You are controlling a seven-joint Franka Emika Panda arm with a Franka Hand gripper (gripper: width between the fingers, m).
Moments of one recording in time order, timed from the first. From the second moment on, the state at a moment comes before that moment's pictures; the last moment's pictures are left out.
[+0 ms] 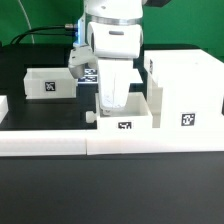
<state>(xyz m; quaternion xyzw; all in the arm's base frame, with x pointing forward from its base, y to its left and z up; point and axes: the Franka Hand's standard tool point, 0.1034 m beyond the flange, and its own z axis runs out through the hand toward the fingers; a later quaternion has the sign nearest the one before) 0.550 -0.017 0.012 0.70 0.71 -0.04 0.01</state>
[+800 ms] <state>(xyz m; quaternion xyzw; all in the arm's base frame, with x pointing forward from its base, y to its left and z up) 0.553 -0.007 0.013 0.71 0.70 -0.03 0.02</state>
